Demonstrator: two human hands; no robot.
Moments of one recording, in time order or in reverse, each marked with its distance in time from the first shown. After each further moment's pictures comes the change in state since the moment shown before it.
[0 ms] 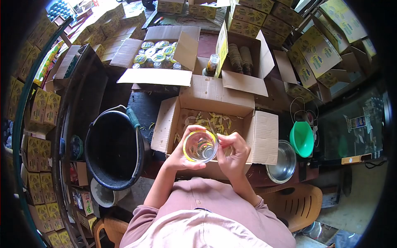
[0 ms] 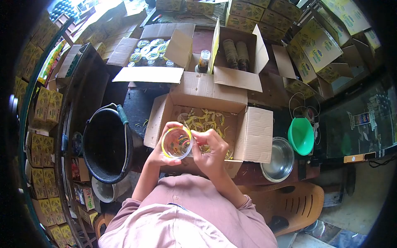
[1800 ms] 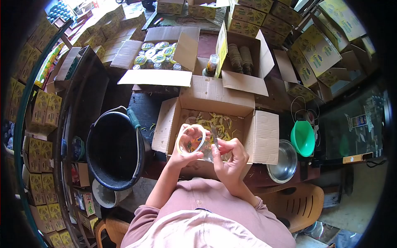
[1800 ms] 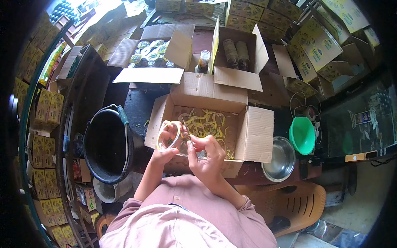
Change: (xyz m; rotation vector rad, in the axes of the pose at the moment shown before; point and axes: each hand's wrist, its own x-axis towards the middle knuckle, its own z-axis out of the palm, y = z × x) left_hand 0.003 -0.032 -0.004 -0.165 0.119 0.282; right_hand -0.012 -0.012 0.004 -0.038 0.089 0.033
